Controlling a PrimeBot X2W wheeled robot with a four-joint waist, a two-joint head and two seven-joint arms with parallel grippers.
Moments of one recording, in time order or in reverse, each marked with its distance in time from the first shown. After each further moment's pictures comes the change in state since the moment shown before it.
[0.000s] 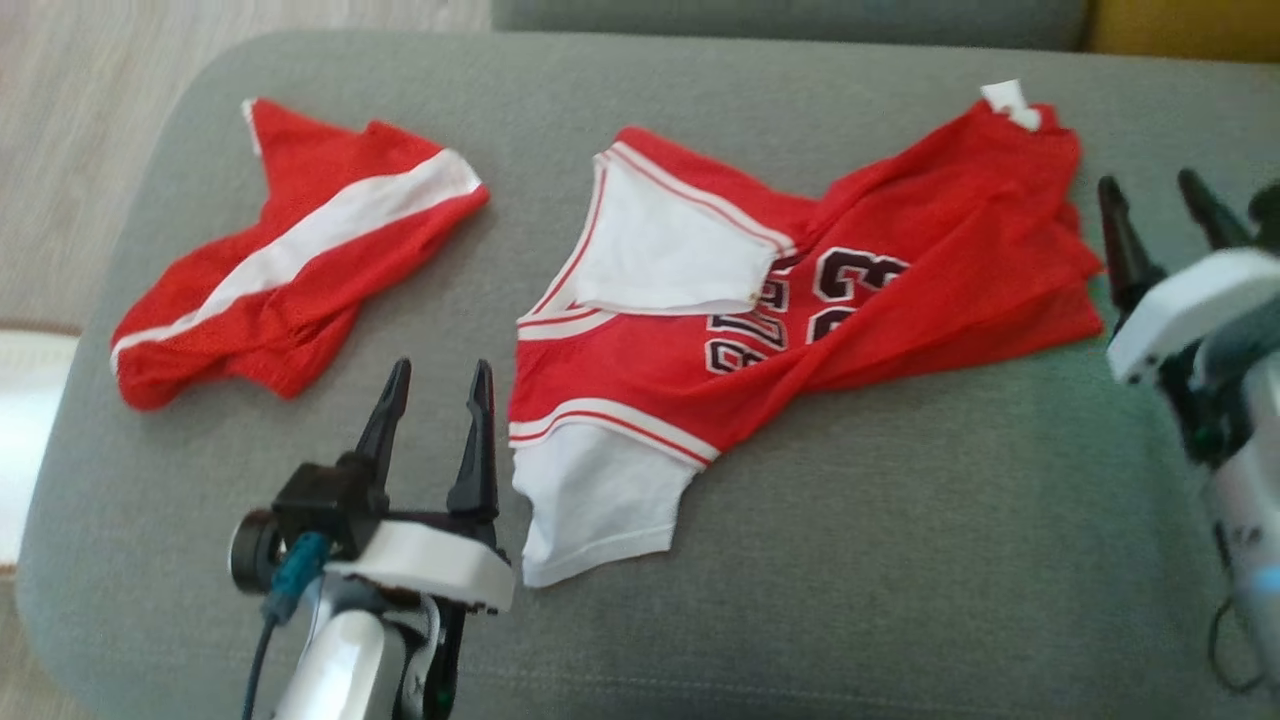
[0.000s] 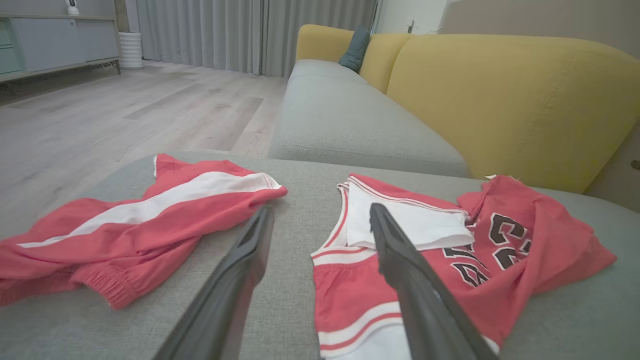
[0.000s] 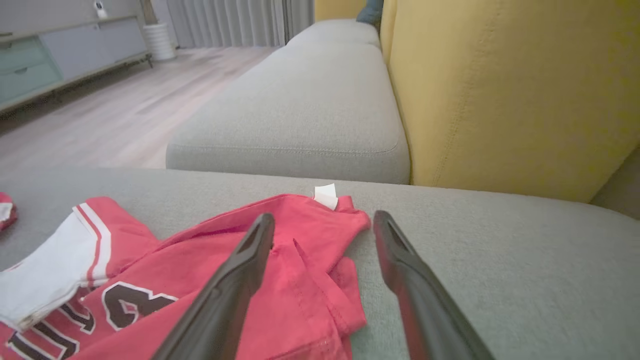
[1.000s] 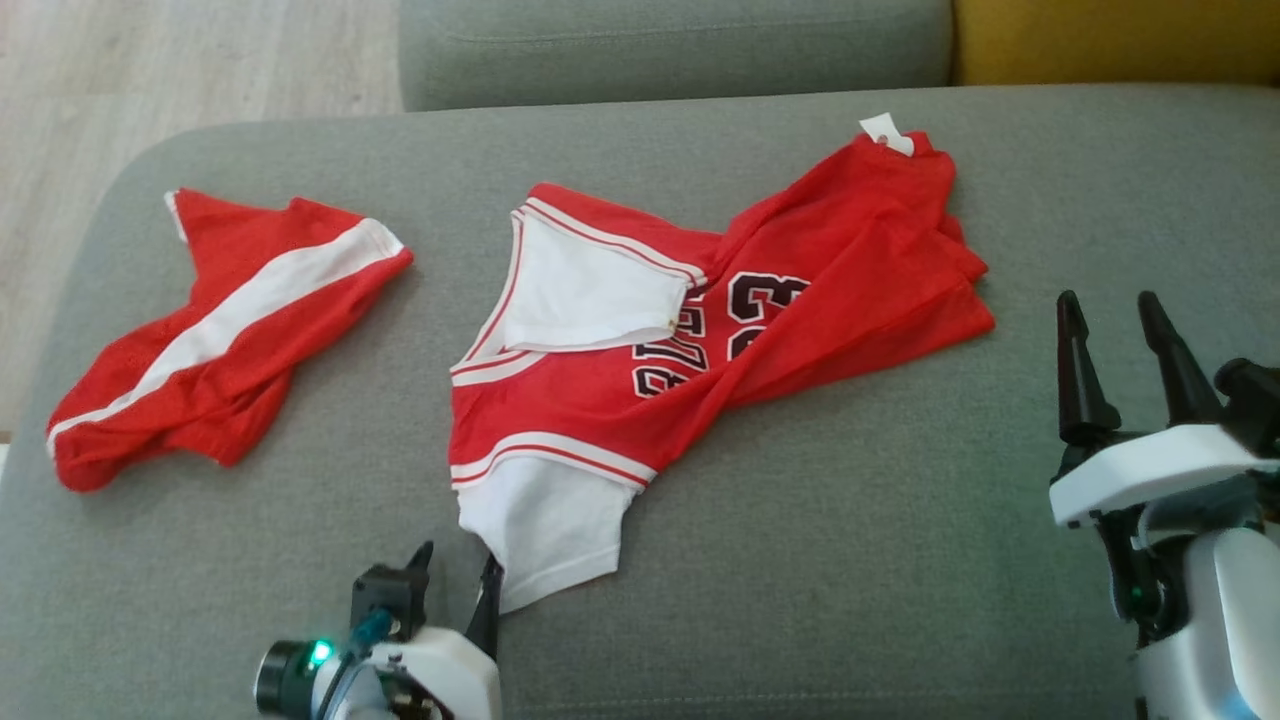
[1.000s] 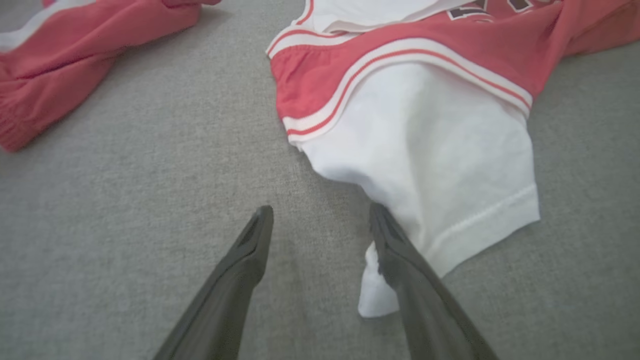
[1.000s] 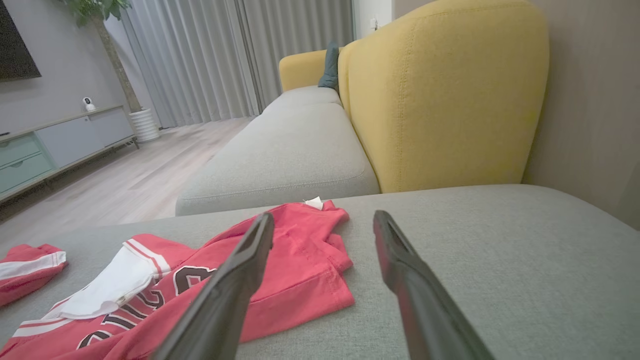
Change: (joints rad) left arm 0.013 0.002 -0.026 0.484 0.093 -0.054 0.008; right arm 0.457 0.261 -0.271 -0.560 -0.155 0.000 0.018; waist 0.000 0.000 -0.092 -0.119
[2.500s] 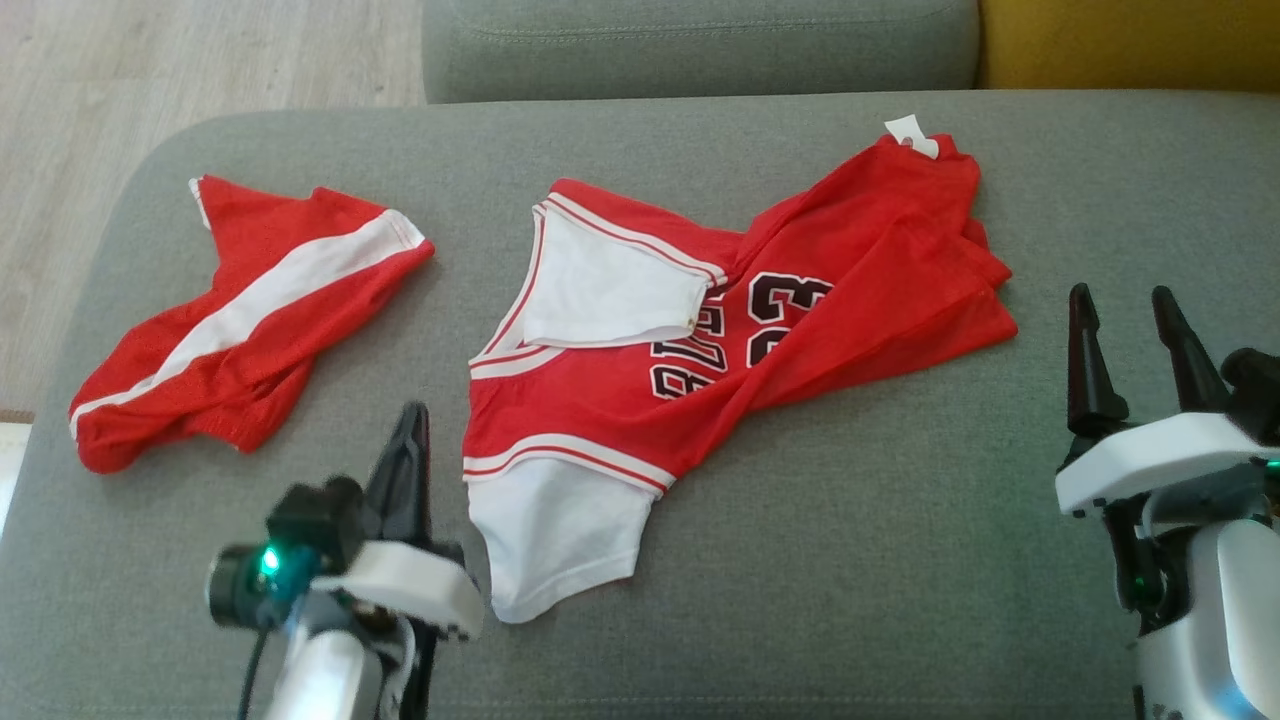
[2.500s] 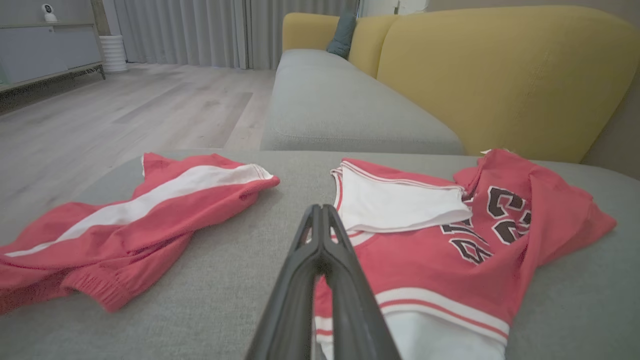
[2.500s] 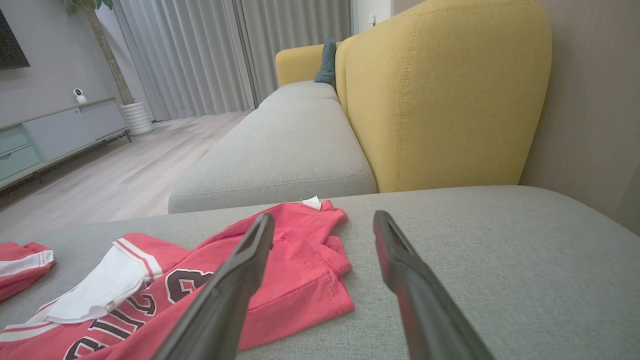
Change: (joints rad) left arm 0.000 -0.001 0.096 -0.370 -0.035 0.028 -0.008; right arm -0.022 0.029 -0.051 0.004 -0.059 0.000 0.028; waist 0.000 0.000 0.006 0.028
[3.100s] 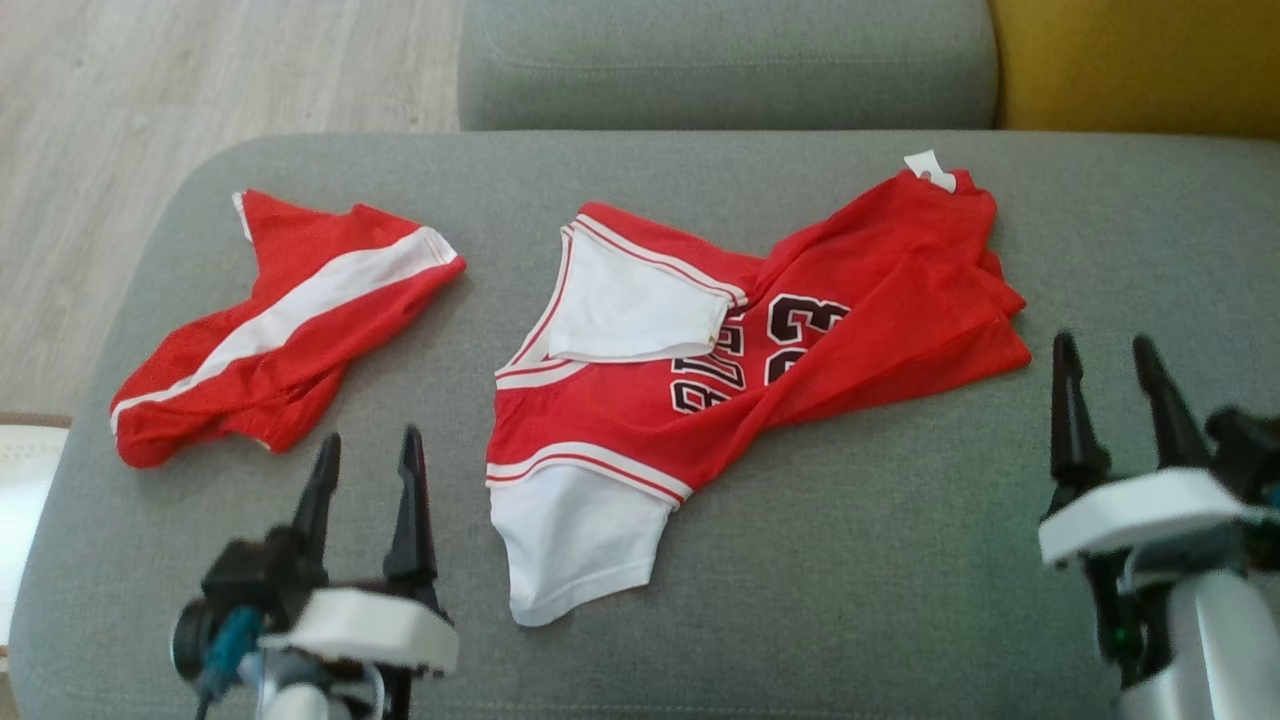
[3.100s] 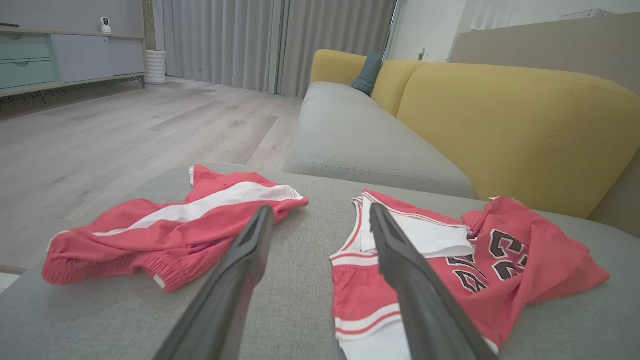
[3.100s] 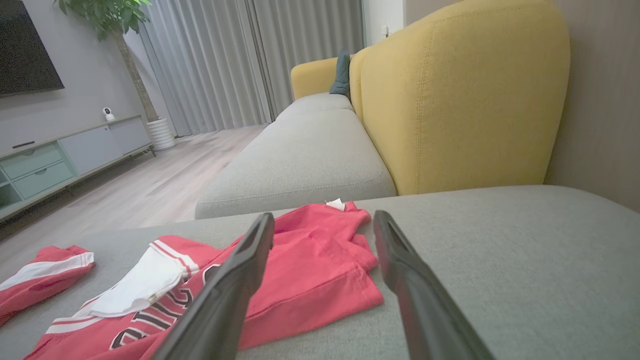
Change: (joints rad) left arm 0.134 0.000 0.051 -0.164 -0.059 0.009 0.000; right arm 0.077 0.015 0.024 0.003 0.040 0.000 -0.075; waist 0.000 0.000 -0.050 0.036
